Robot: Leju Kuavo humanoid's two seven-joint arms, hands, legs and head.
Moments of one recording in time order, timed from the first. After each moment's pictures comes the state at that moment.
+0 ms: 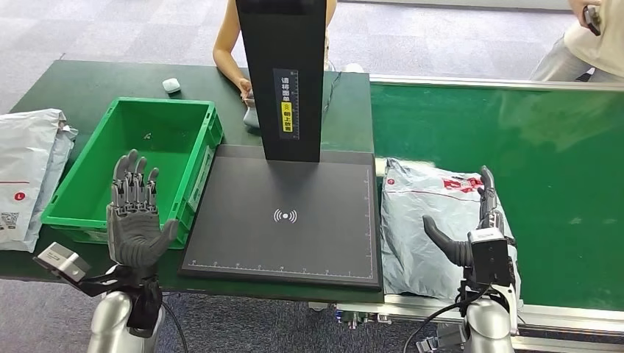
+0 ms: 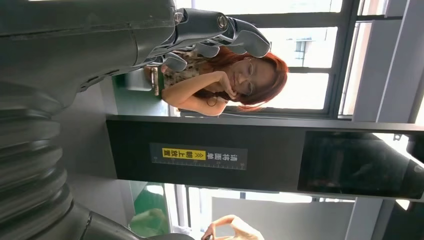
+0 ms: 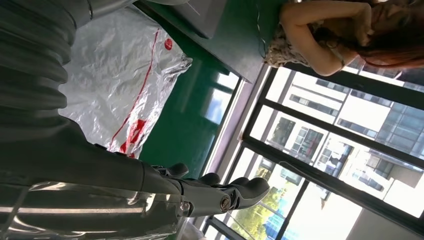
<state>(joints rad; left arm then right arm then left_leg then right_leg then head) -0.06 -0.15 -0.15 -1.40 -0.09 -0.20 -0.69 -0.07 0.09 -0.04 -1.46 0.37 -0.11 -0.54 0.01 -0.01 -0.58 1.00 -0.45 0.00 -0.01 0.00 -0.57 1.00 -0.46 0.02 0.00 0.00</state>
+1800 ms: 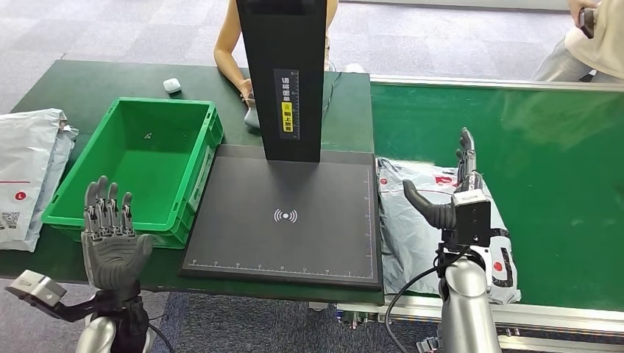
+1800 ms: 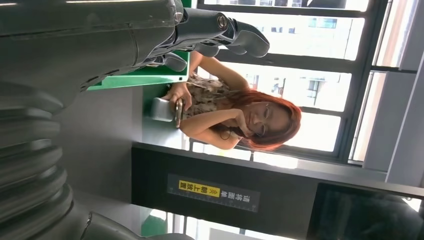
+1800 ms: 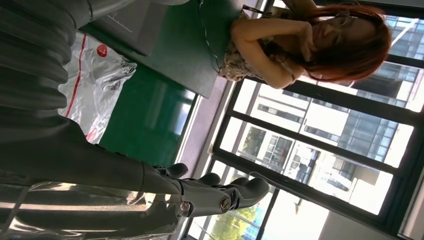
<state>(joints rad) 0.05 -0.13 -0.09 -1.45 0.00 -0.13 -0.70 -0.26 0.13 0.04 -1.34 0.35 -0.13 -0.55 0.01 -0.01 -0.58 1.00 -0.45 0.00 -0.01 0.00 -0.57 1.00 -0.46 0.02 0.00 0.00</state>
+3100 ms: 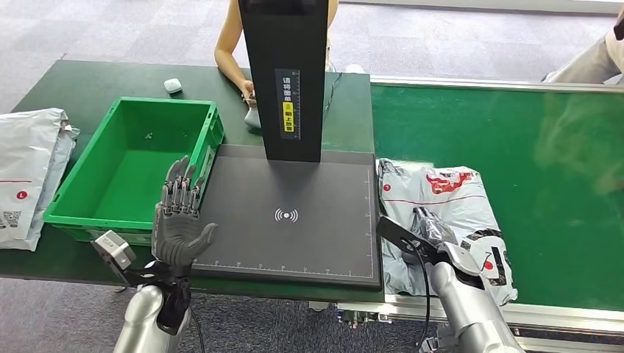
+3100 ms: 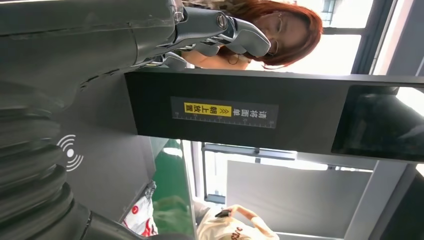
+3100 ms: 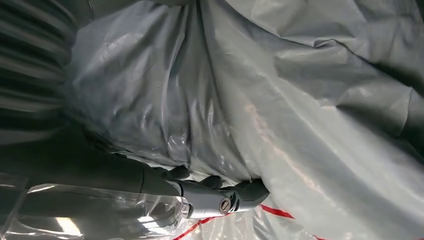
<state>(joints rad) -0.12 -0.17 -0.25 -1.24 -0.09 -0.23 -0.70 -0.44 -0.08 0.18 -0.68 1.15 0.10 0.03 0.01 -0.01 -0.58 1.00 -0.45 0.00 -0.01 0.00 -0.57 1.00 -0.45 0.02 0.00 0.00</state>
